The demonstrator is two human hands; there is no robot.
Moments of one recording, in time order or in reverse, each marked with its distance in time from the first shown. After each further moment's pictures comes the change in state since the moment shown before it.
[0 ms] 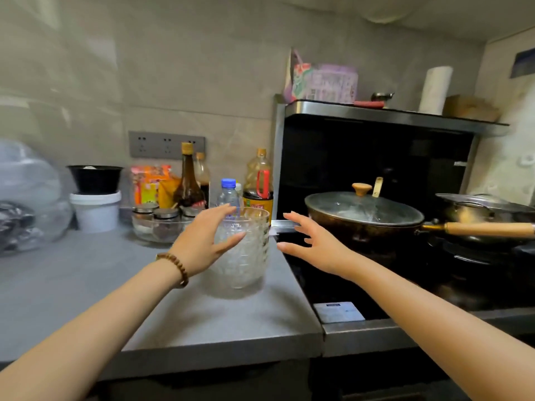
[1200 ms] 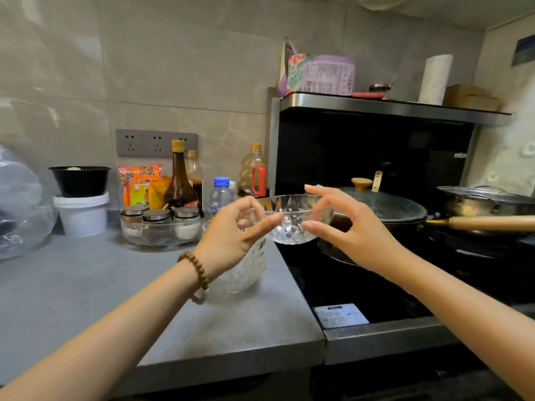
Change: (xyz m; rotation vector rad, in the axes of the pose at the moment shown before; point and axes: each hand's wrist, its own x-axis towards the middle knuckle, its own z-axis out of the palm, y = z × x) left_hand 0.020 0.058 0.008 -0.784 -0.016 -0.074; right_hand -0.023 -0.030 -0.043 -0.143 0.246 -0.266
